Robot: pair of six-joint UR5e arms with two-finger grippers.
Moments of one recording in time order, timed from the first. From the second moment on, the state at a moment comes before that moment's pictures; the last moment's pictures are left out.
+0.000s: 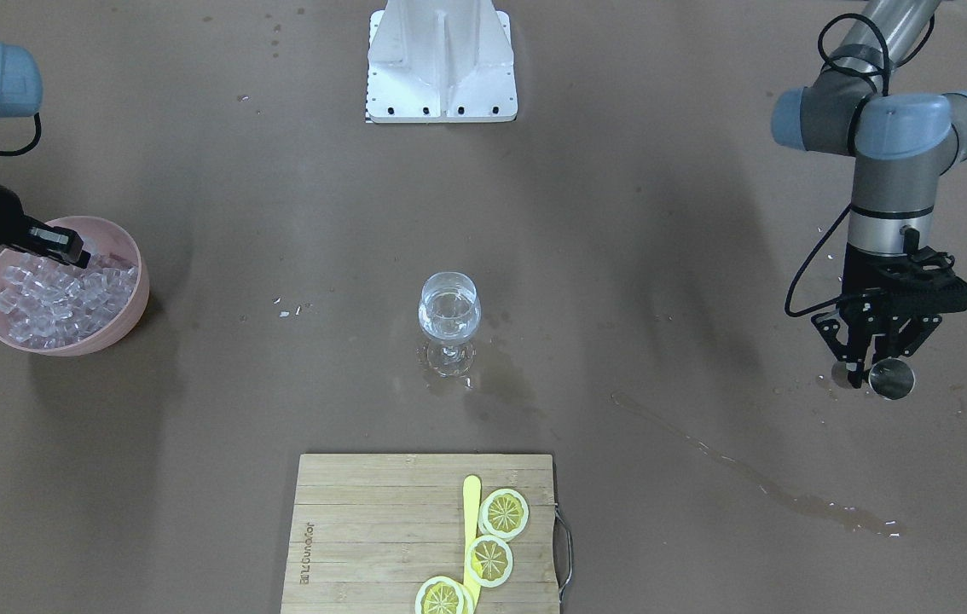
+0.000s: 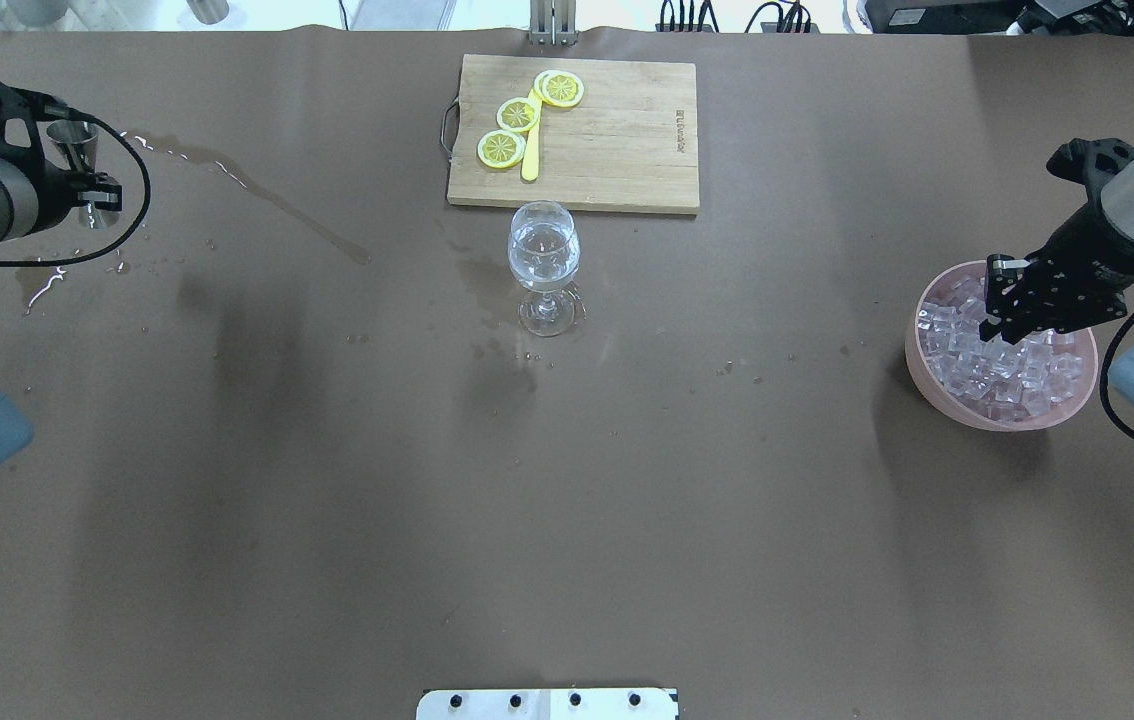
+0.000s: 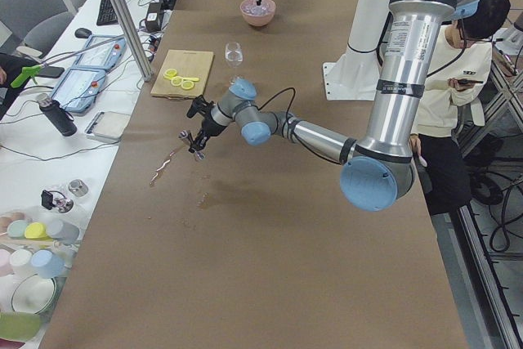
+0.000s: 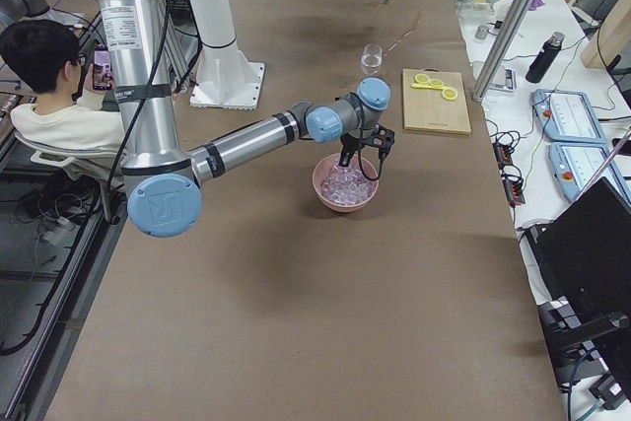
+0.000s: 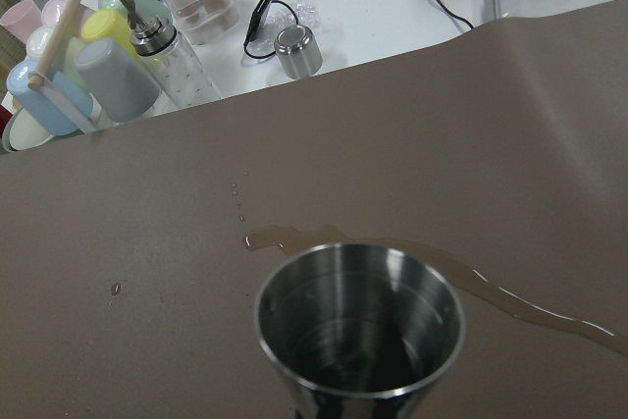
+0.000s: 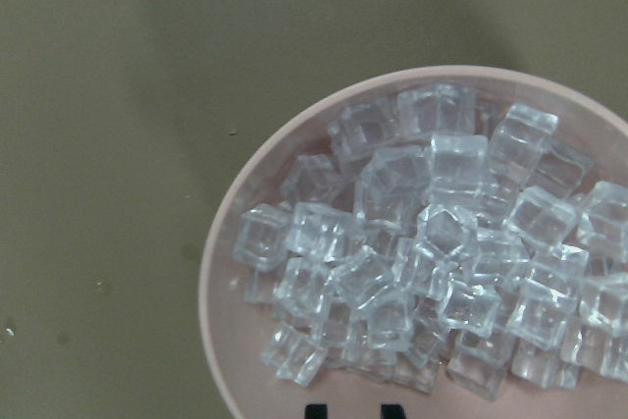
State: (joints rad) left arm -0.90 -1.73 -1.60 -2.30 -1.50 -0.80; right arm 1.05 -1.43 1.87 -1.60 2.42 0.91
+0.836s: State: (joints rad) left arm -0.91 -1.62 -1.33 -2.82 -1.49 -0.82; right arm 1.04 -1.10 1.82 -1.84 2.41 0.99
